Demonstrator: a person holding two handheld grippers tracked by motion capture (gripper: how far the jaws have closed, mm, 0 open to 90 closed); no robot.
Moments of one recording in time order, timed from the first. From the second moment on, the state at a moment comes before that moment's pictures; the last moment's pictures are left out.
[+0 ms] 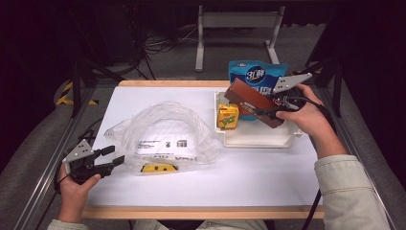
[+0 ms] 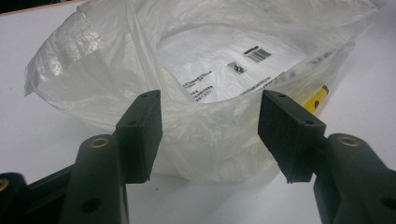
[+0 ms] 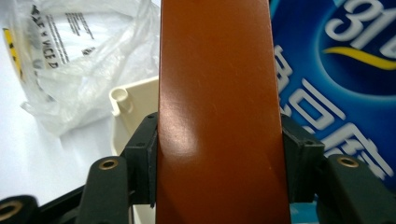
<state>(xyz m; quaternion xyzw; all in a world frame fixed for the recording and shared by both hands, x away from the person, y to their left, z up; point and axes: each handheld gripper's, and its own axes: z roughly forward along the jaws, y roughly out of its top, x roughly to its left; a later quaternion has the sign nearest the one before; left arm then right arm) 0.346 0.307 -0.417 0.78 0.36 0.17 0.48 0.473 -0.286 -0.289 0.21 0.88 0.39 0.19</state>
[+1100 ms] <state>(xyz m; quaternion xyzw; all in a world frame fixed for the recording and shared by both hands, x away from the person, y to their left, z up) 0.349 0.306 -0.417 0.78 0.36 0.17 0.48 0.475 -0.311 -0.327 0.22 0.89 0.36 0.18</state>
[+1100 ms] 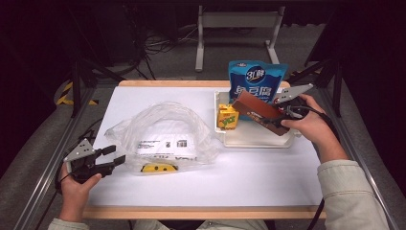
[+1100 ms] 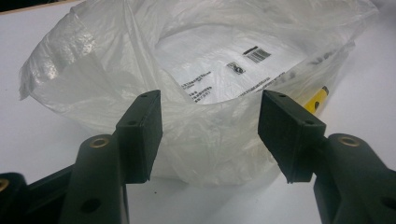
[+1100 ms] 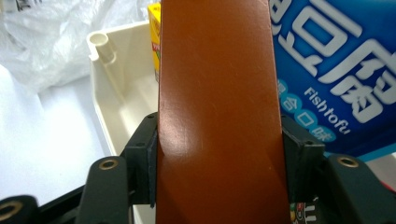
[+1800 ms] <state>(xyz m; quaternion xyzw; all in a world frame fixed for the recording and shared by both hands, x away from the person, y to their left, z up) 0.349 0.306 -0.417 0.78 0.36 0.17 0.48 0.477 -0.315 -0.345 0.23 0.89 0.35 0.17</state>
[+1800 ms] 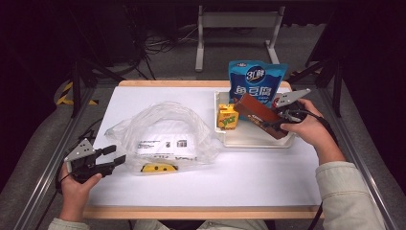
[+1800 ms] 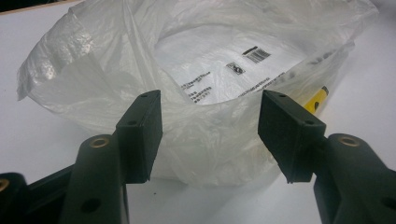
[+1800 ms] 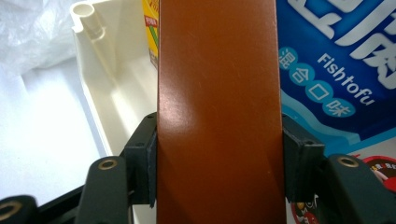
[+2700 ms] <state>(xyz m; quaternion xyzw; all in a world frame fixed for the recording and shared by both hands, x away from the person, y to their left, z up) 0.349 0.305 -0.417 0.78 0.36 0.17 0.48 0.478 -0.323 -0.359 0.19 0.93 0.27 0.17</state>
